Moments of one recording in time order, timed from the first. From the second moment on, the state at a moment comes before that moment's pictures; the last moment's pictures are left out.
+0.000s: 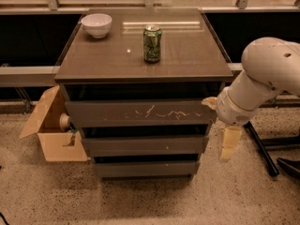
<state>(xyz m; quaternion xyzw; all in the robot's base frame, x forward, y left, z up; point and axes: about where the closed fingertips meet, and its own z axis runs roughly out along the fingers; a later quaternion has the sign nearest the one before) 0.494 -0.196 0.754 -0.71 0.69 0.06 0.13</state>
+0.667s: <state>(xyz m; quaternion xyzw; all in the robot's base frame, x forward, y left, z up) 0.520 -0.196 0.718 -0.73 0.66 0.07 0.14</state>
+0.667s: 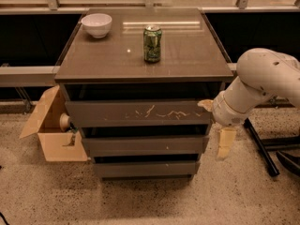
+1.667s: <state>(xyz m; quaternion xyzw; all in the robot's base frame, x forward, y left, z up) 0.586 -0.209 0.693 -0.77 0.62 0.03 0.15</state>
